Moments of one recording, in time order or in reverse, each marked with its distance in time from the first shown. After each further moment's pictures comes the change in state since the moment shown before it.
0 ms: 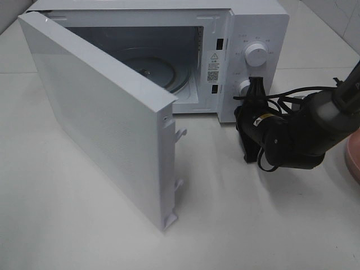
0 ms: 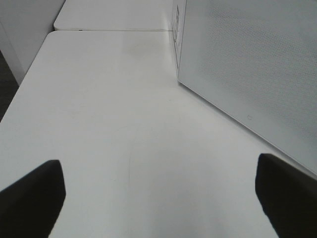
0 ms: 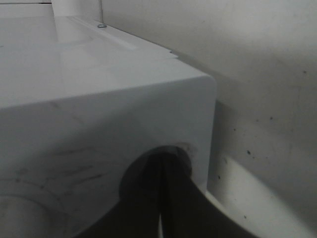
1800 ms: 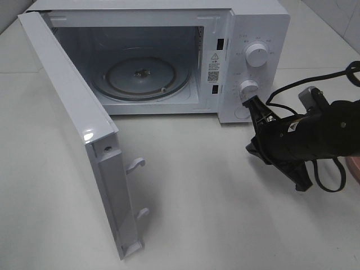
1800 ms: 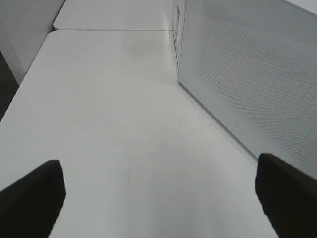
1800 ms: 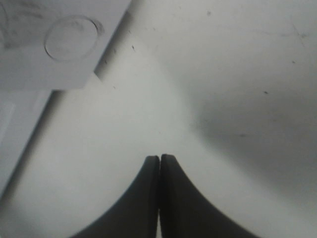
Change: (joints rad) left arm 0.000 0.000 0.000 0.000 0.000 0.000; right arm -0.015 -0.424 0.230 -0.110 0.662 -0.480
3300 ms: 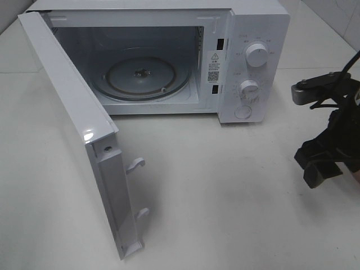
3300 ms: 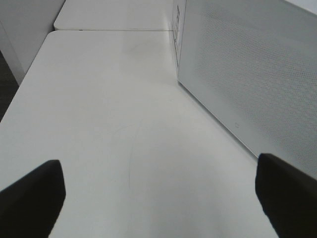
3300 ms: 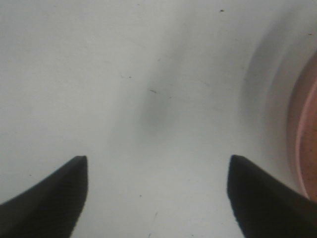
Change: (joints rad) left arm 0.000 0.000 0.000 0.000 0.000 0.000; right arm -0.155 -0.239 -0.199 -0.430 1.020 -0.936
